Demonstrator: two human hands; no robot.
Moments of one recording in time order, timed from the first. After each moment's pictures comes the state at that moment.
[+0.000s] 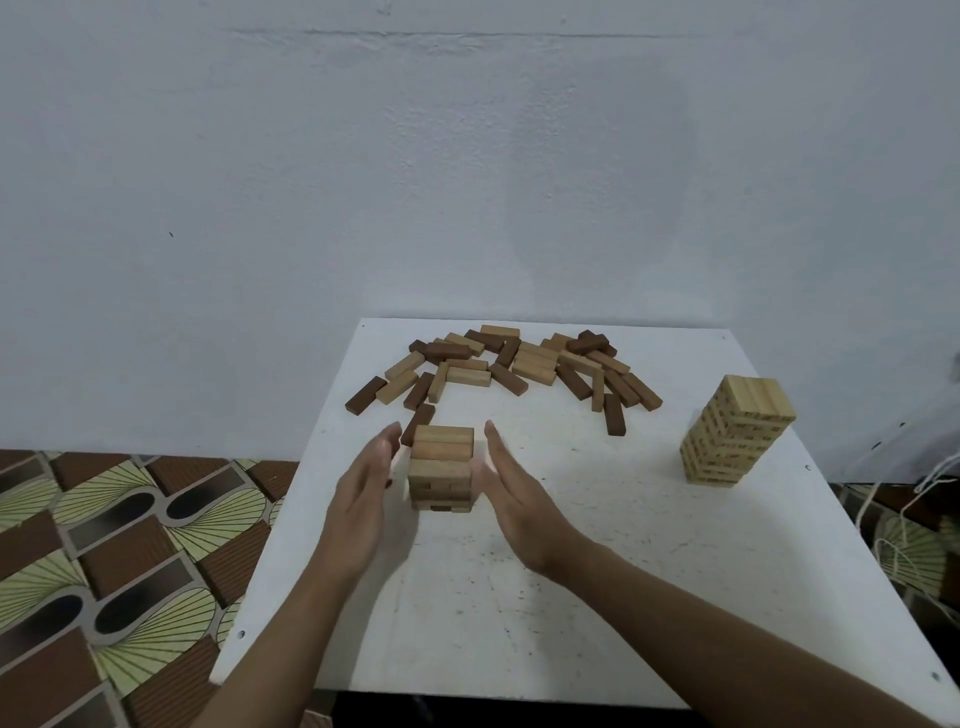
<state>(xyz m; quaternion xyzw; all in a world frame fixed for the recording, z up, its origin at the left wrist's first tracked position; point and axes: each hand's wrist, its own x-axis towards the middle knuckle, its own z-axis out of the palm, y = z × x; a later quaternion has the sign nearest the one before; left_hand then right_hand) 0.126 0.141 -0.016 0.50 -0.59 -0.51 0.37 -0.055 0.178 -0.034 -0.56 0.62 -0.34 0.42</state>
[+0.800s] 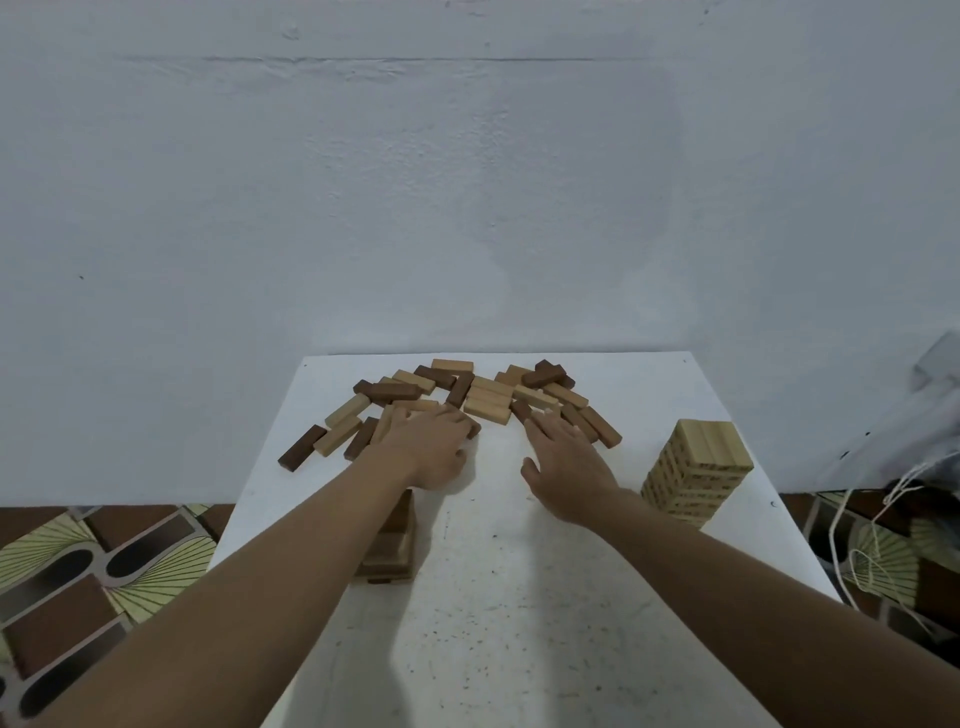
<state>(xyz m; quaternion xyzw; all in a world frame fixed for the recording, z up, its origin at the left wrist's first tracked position) -0.020 0.004 -0.002 0.36 -0.92 -0.07 -0.15 -0.201 0.107 -0.044 -0.66 0.74 -0.11 0.09</state>
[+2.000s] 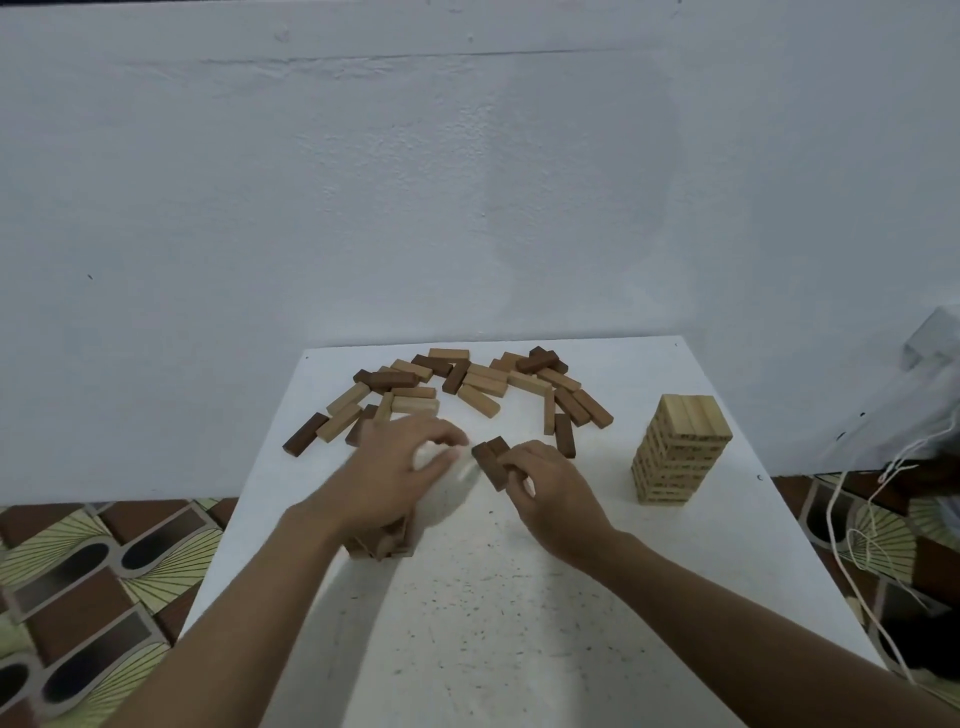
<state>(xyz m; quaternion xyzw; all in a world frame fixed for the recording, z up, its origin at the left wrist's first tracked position) 0.037 0.073 0.021 0.34 -0.88 -0.28 0.16 -0.166 0.161 -0.057 -0.65 0.67 -0.34 0.13</state>
